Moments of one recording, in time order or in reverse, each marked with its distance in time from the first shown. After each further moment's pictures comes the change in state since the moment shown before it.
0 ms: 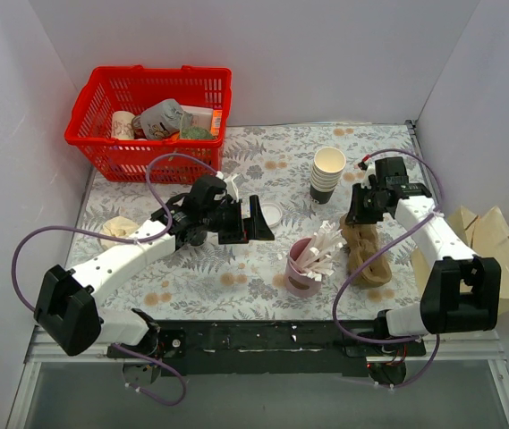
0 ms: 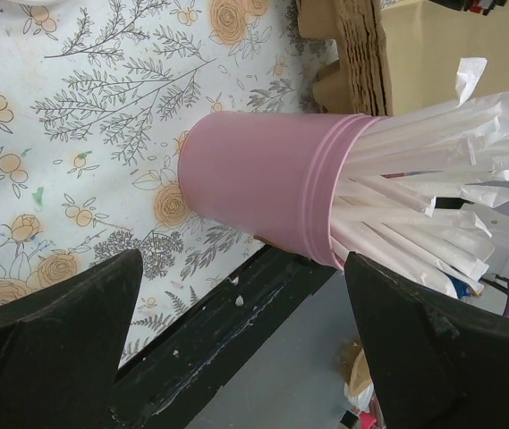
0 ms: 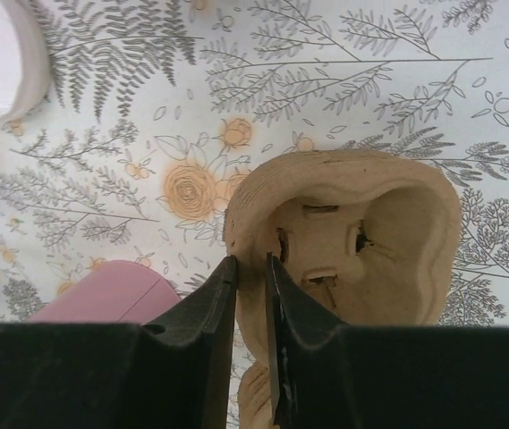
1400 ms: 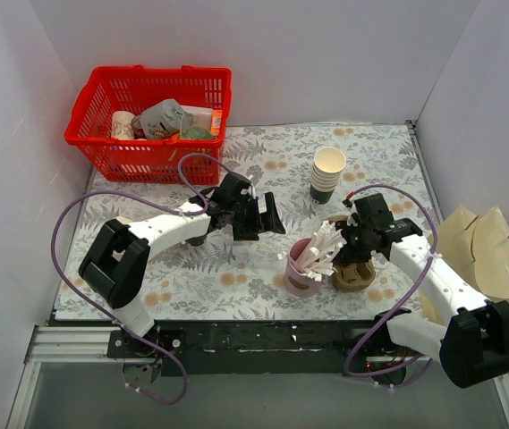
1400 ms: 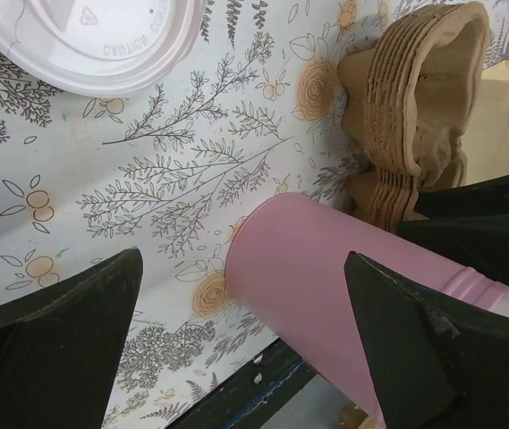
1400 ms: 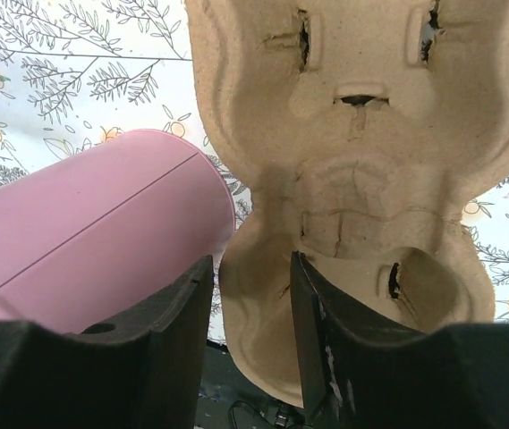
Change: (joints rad) left arm 0.000 0.370 0.096 0.140 -0.072 -0.064; right arm 0.216 -0.298 -0.280 -0.067 0.016 0.175
